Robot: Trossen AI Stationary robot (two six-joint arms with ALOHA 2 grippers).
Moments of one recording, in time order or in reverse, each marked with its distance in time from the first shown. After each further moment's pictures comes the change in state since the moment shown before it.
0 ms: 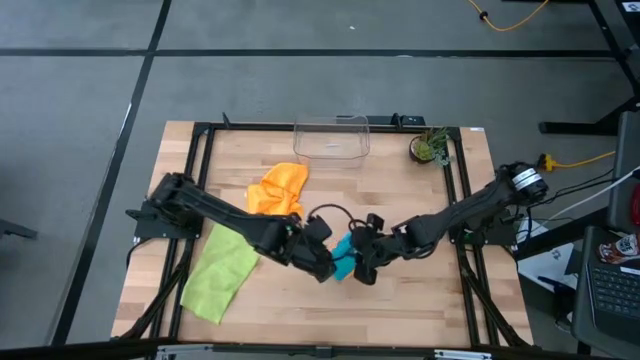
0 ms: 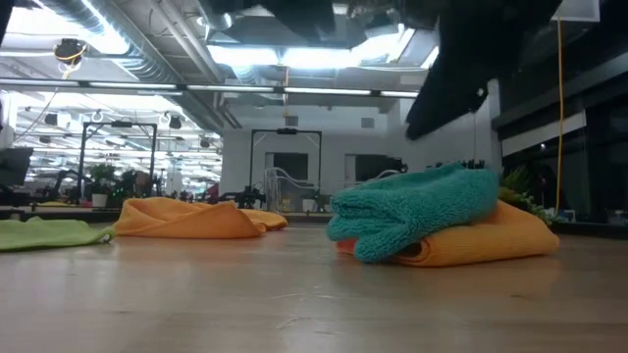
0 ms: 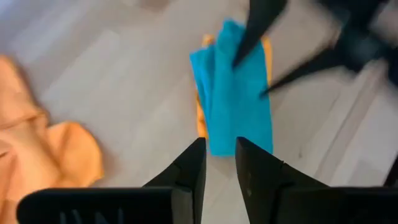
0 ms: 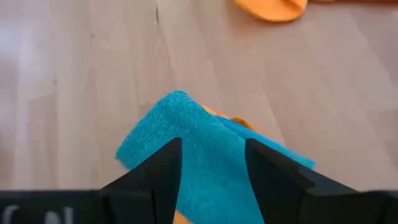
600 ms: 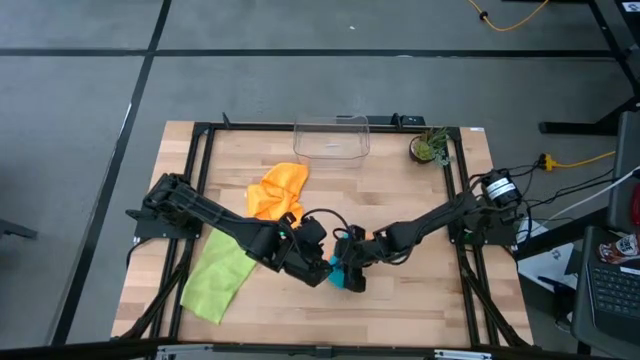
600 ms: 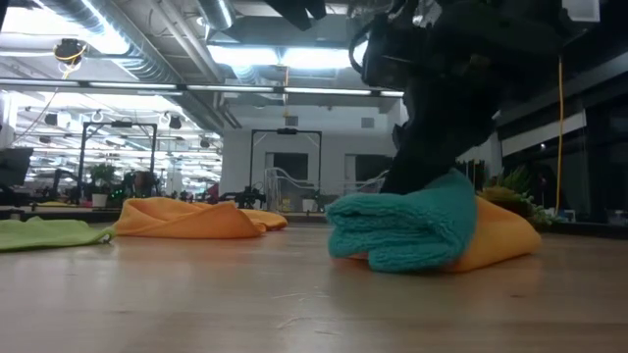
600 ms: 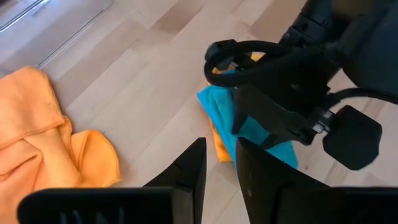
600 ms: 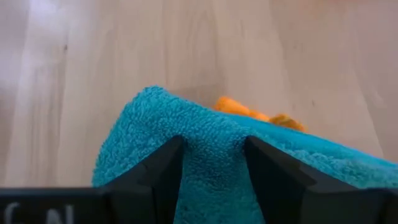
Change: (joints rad) left arm -0.044 -0.019 0.001 -0.035 -0.106 -0.027; right arm -0.054 0.206 0.000 0.231 -0.209 -0.116
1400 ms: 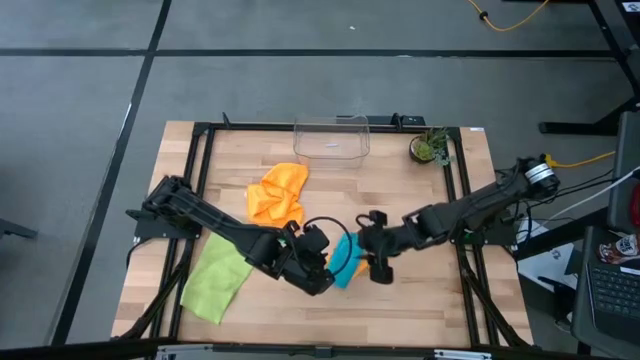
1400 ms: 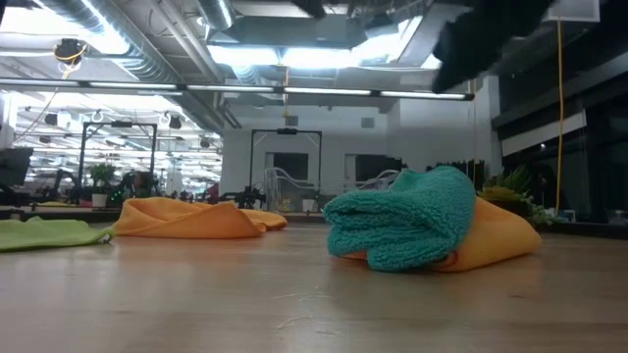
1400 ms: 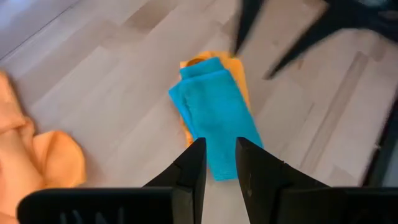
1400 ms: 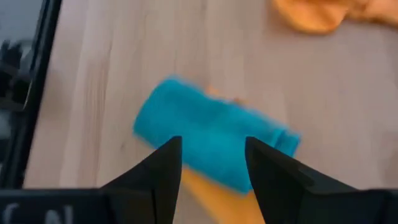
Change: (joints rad) left arm -0.029 0.017 -0.002 0.084 0.016 -0.002; right arm 0.047 -0.335 0.052 -0.394 0.038 -0.071
